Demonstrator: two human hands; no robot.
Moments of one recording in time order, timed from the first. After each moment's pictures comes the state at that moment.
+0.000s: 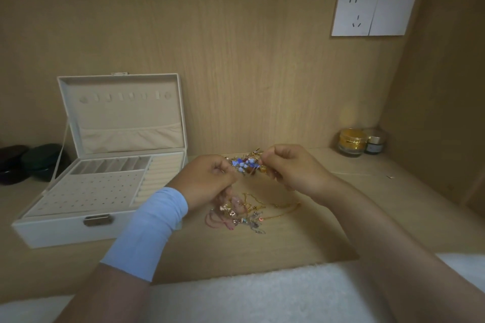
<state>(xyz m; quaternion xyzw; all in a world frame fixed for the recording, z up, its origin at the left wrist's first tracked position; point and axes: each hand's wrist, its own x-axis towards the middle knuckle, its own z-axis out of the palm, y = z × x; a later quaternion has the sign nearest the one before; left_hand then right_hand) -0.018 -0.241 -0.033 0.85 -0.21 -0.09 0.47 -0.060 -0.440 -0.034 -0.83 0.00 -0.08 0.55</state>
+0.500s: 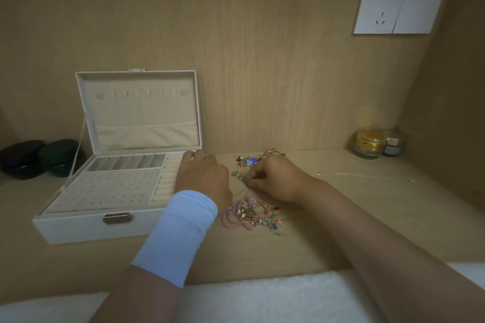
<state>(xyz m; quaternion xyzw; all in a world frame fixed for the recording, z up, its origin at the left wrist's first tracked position) -0.003 -0.229 -0.048 0.97 -0.20 0.14 -0.07 -0.001 -0.411 -0.068 -0.97 -0.11 -0.04 0.23</state>
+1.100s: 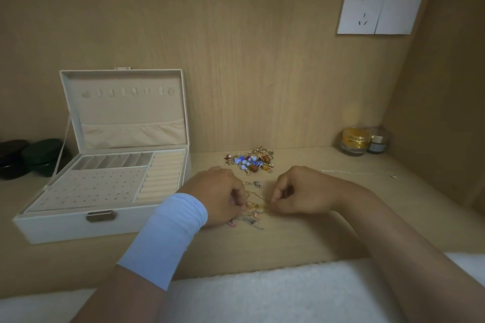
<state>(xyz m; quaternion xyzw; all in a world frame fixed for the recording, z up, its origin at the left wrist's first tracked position) -0.016 -0.242 -0.053 0.92 -0.37 0.00 0.11 -0.067 -0.460 -0.050 -0.96 -0.10 0.05 0.26</state>
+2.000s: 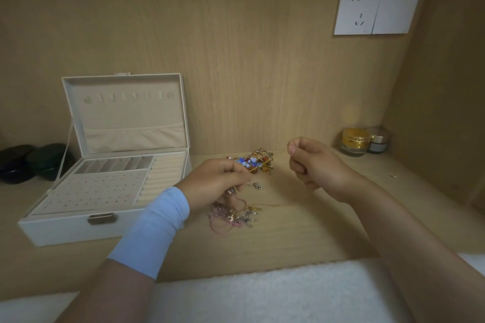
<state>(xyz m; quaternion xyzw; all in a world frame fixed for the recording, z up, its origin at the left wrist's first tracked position) -0.022 -0.246 -0.035 0.76 -0.22 -0.20 0.58 -0.062 -0.473 -0.037 -0.79 0.02 -0.06 0.61</state>
